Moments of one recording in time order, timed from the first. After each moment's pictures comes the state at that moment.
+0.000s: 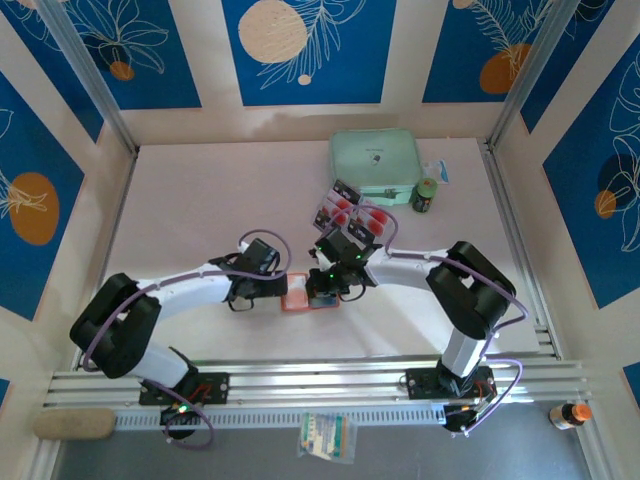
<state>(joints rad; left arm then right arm) -0.68 1.46 0.69 -0.41 -0.17 -0.67 0.81 1.73 0.93 -0.27 -0.38 0.66</state>
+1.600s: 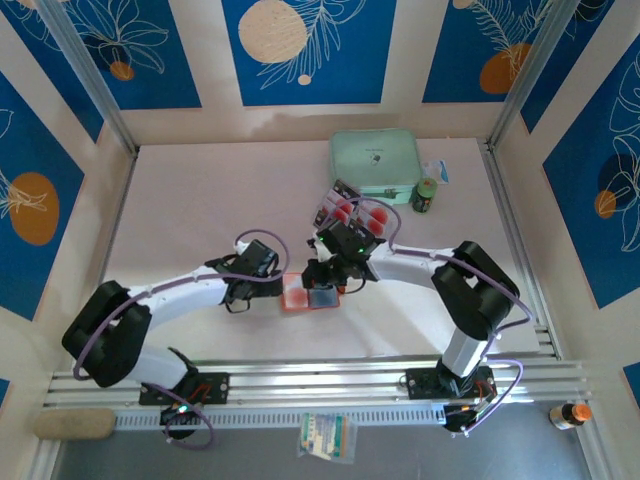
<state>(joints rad) -0.69 1.40 0.70 -0.47 -0.27 -0.67 0.77 1.70 0.96 -0.25 -0.42 0.66</state>
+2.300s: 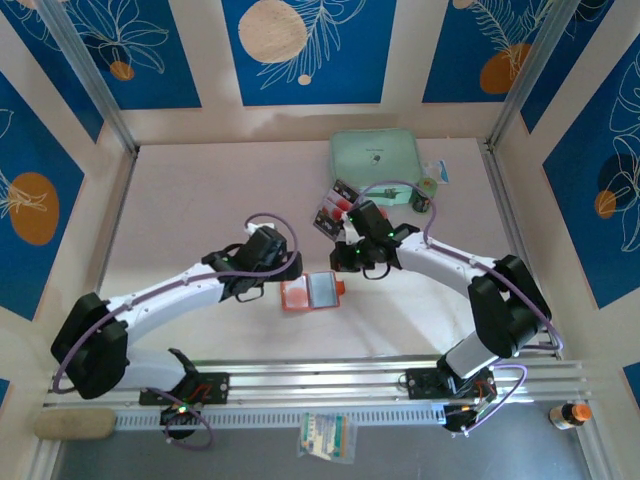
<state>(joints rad) -0.79 1.34 0.84 -0.46 -0.24 -0.71 0.61 1.54 0.97 -0.45 -0.34 0.51</state>
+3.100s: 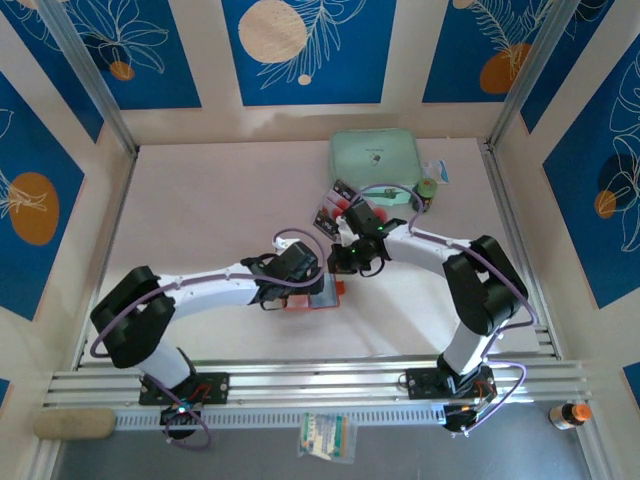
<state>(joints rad) -0.92 1.56 0.87 -0.37 -0.26 -0.82 0.59 1.71 1.03 -0.47 -0.42 0.47</state>
